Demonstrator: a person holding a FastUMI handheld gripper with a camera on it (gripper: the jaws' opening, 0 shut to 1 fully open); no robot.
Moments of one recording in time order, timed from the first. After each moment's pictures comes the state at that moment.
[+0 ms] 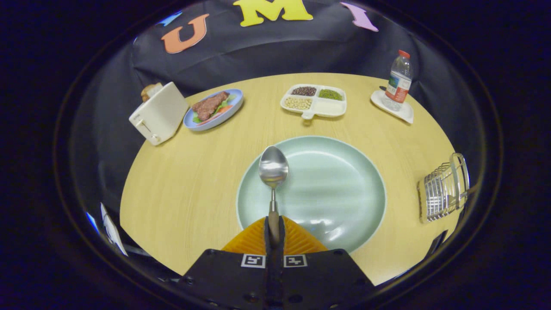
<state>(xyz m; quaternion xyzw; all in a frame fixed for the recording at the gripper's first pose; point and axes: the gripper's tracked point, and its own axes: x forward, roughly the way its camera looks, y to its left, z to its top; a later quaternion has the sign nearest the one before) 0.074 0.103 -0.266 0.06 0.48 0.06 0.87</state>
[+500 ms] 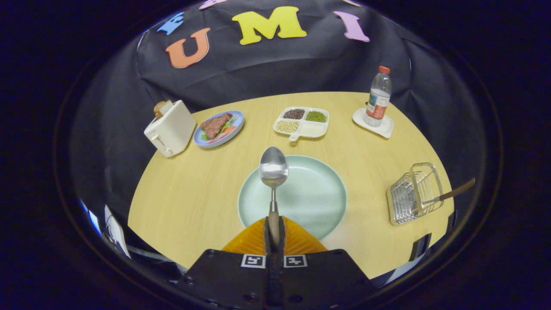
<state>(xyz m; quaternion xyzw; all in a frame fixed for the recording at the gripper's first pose) 0.044 0.061 -0.204 0.07 0.44 0.05 0.89</state>
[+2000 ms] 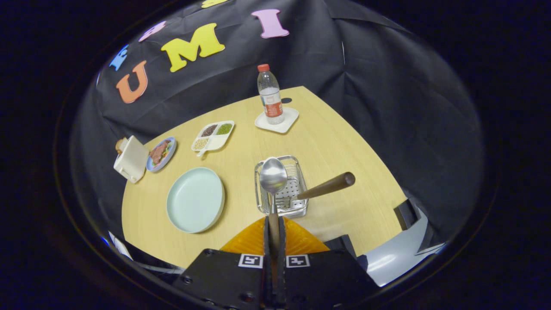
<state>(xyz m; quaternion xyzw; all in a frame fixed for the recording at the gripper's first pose) 0.000 -0.165 -0.187 0.14 0.44 -0.06 0.88</state>
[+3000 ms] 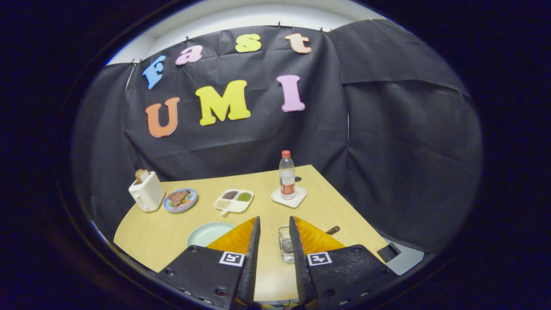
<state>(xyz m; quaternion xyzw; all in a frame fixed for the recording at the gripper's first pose) -0.006 -0.126 -0.047 0.07 0.18 -0.05 0.98</state>
